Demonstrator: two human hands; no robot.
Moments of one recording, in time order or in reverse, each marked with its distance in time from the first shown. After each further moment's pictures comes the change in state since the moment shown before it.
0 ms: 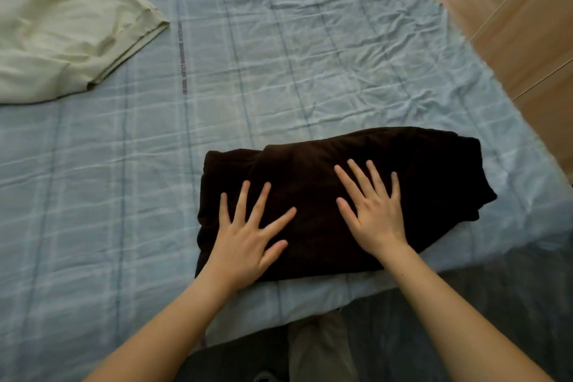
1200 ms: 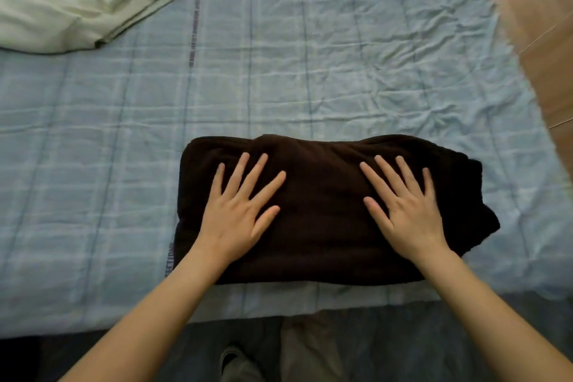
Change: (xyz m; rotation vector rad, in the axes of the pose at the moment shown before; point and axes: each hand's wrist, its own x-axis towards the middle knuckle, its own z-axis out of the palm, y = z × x) left_hand 0.042 0.034 -0.030 -0.006 0.100 -0.221; right_hand 0.026 0.080 -0.037 -0.063 0.049 -0.203
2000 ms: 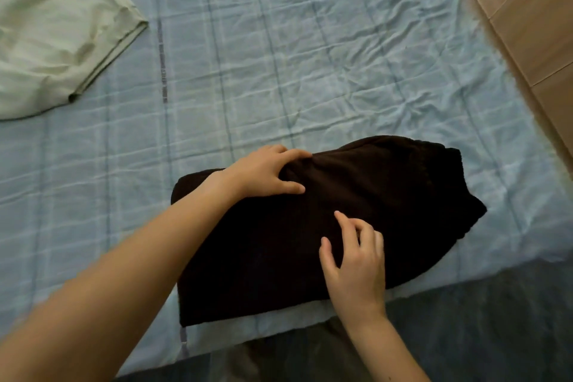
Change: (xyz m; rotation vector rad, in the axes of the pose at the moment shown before) left_hand 0.152 -0.008 -0.041 -0.465 -0.545 0.218; right_hand -0.045 -0.124 -0.010 0.451 0.279 0.502
